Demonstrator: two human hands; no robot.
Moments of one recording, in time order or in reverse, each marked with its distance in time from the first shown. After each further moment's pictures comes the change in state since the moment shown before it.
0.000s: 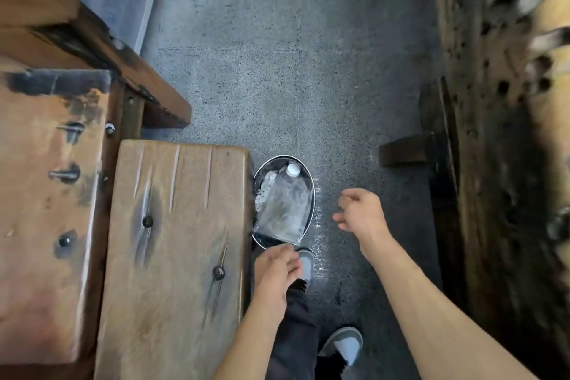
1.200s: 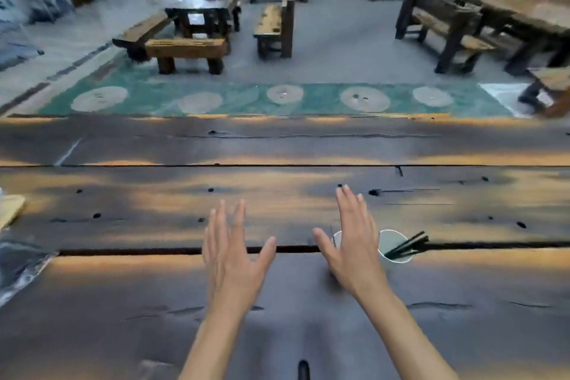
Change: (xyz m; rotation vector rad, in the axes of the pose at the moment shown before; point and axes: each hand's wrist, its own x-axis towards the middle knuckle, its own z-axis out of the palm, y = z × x) left_hand -0.616 -0.170 0.187 1.354 -1.422 1.881; right_hand -0.586 0.221 -0.414 0.110 1.562 -0.026
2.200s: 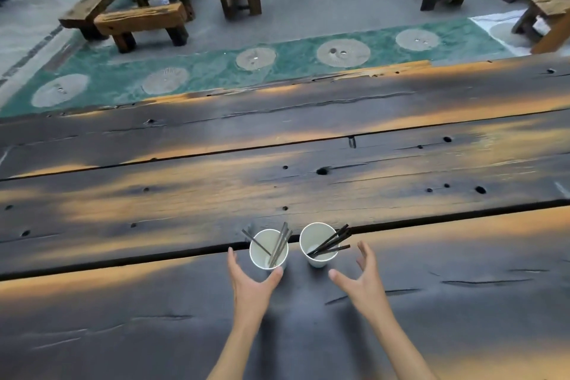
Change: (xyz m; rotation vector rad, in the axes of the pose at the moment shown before) left_hand -0.045 0.077 0.233 -0.475 -0.250 -0.659; right_hand -0.042 0.252 -0.034 0.657 -0.203 0.778
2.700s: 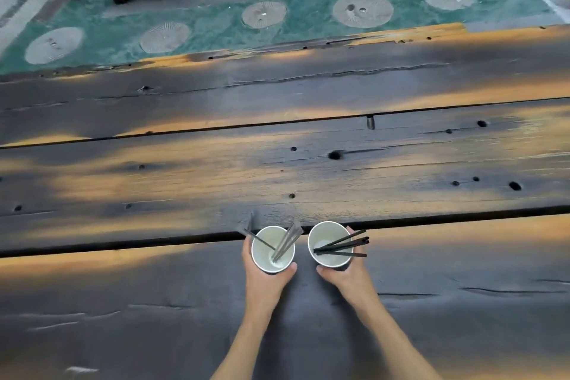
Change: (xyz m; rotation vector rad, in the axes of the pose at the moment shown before) left_hand 0.033 -0.011 0.029 -0.080 -0.017 0.003; right_hand 0.051 0.010 0.036 -0.028 -0.121 -0.014
